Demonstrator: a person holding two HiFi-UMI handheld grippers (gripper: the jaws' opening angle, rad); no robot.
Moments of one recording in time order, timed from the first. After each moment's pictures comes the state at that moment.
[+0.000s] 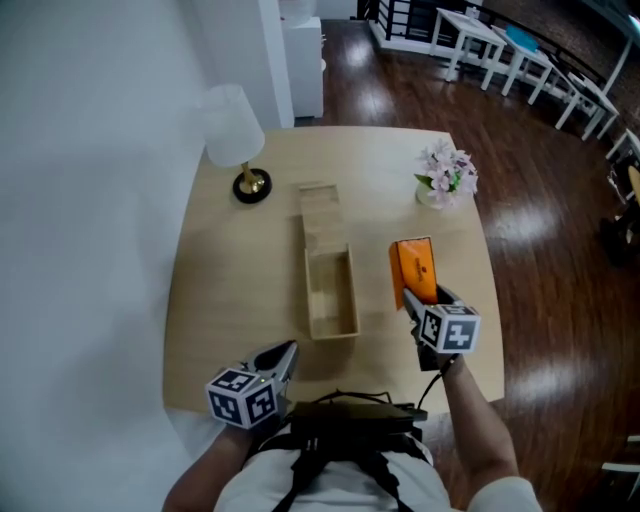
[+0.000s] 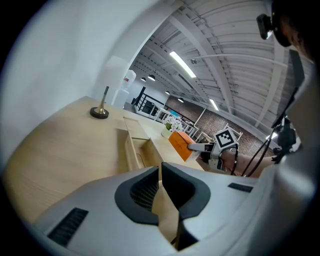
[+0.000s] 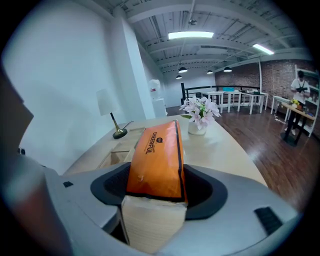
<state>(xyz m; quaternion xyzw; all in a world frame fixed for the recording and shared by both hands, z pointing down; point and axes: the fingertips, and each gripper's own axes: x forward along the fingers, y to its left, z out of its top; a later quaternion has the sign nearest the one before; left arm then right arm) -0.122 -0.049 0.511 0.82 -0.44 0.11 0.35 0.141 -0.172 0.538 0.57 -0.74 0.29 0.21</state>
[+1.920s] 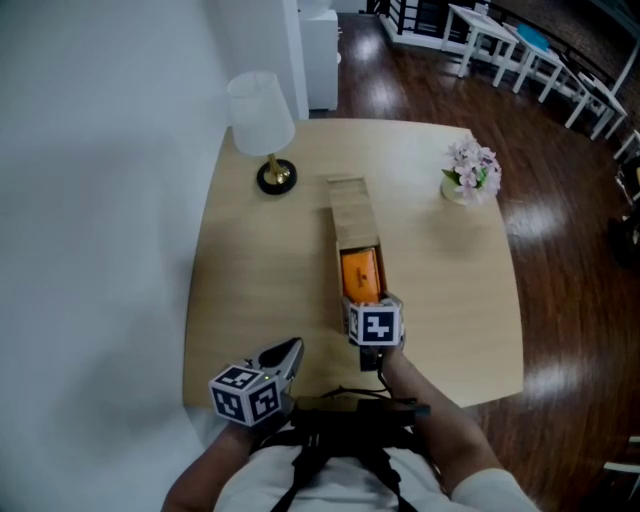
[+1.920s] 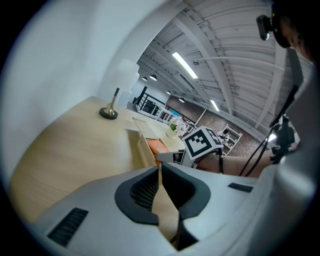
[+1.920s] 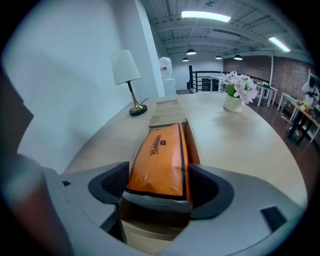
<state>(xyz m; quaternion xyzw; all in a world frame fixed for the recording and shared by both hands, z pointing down) -0.183 -0.041 0.515 0.82 -0.44 0.11 0.36 -0.062 -0.156 0.612 0.53 -0.72 0.34 0.30</state>
